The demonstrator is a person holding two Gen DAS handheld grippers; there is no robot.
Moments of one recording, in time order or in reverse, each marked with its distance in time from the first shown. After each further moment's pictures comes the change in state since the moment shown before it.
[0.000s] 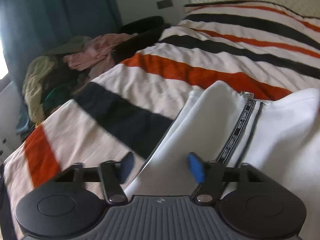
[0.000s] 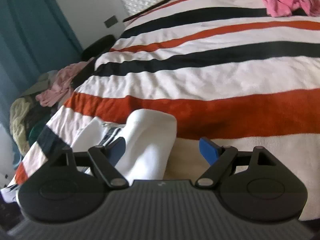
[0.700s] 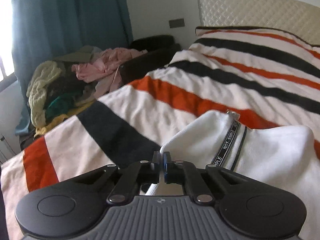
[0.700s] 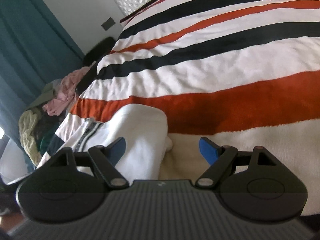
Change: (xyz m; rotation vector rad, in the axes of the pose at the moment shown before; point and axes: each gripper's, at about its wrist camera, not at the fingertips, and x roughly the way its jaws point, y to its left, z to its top) left arm -0.006 0.025 0.021 -0.120 -0.096 0.036; right arm 0.003 -0.010 0.001 0.090 0.045 0.073
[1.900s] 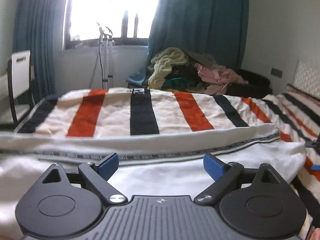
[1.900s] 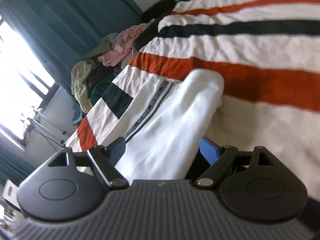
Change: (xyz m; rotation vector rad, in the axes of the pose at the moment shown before) left arm -0.413 0.067 -0.206 -0.579 -0.075 0.409; right arm -0.054 0.002 0.002 -0.107 0.282 0.340
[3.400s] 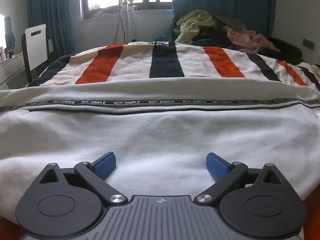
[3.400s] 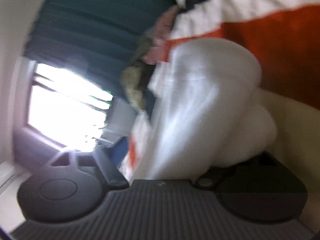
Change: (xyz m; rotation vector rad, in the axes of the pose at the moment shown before) left arm 0.088 -0.006 -0.053 0.002 0.203 0.197; right arm 0.167 -0.066 0.053 0.182 0.113 0.394
